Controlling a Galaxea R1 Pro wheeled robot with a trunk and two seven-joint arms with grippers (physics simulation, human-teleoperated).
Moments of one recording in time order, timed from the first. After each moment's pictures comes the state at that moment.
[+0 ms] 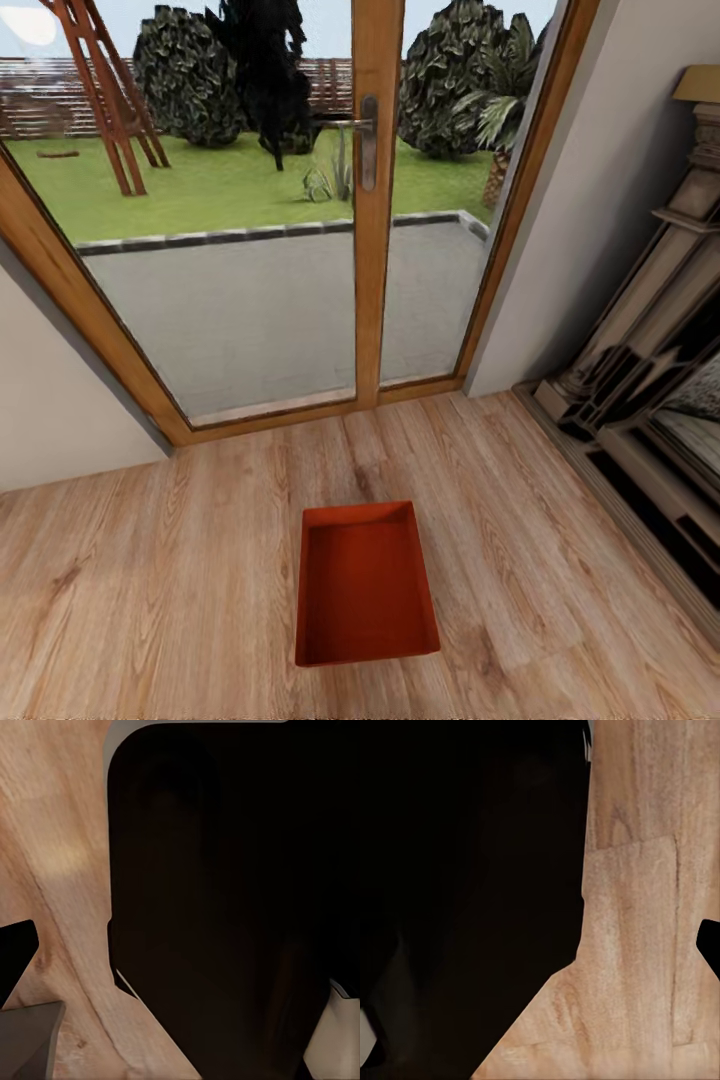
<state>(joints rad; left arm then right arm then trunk) -0.17 0.03 0.00 -0.01 0.06 -0.14 -0.09 -0.17 0.00 0.56 0.03 -0.55 -0.14 -0.03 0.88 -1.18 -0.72</state>
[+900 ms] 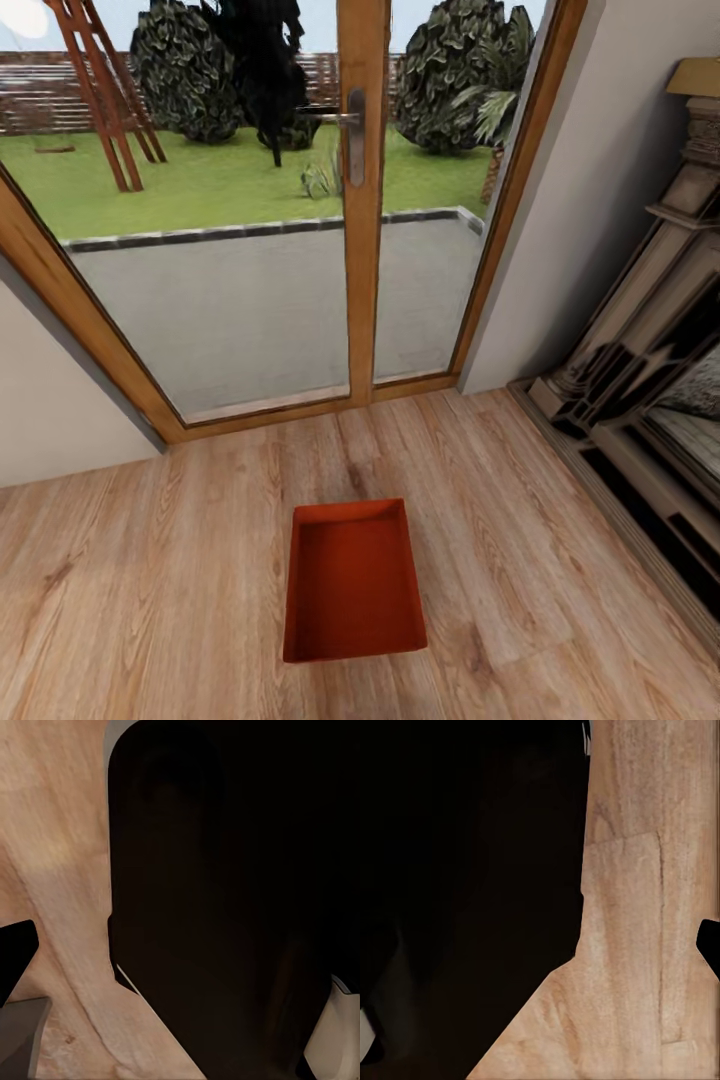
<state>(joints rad) -0.17 0.03 0.00 -0.01 0.06 -0.14 -0.09 -0.17 0.00 0.56 0.03 -0.55 -0.15 -0.03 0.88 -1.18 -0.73</state>
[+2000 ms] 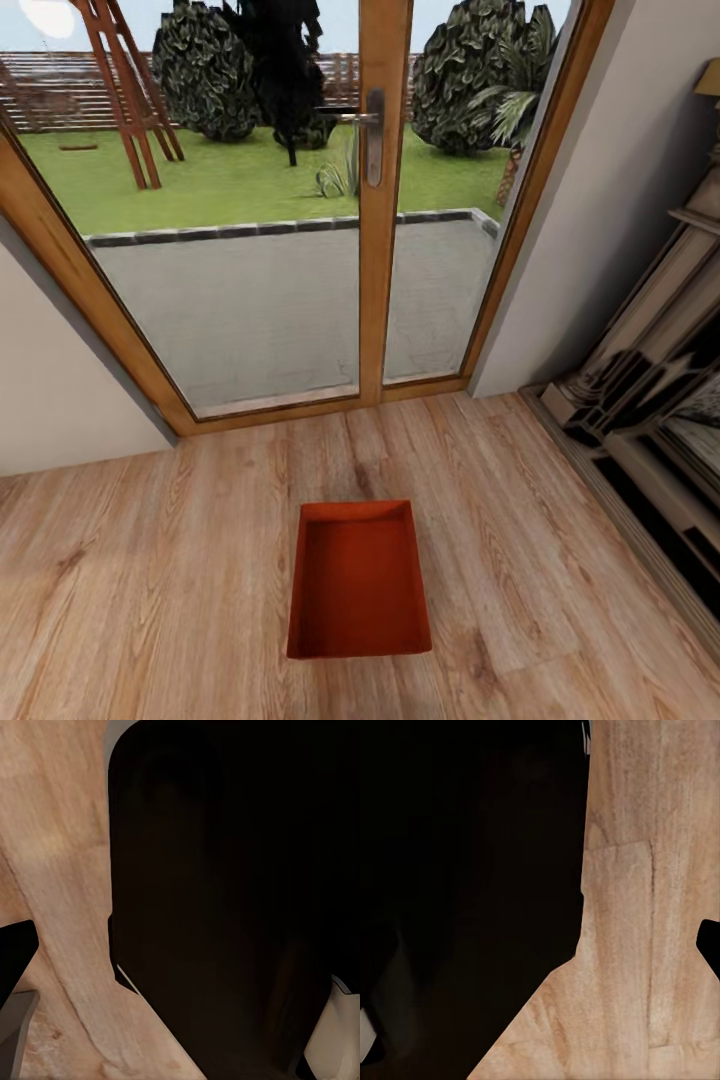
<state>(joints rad) -0.17 0.03 0.00 -0.01 0.06 -0.14 -0.09 -0.17 0.00 0.56 0.03 -0.55 -0.15 -0.03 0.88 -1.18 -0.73</state>
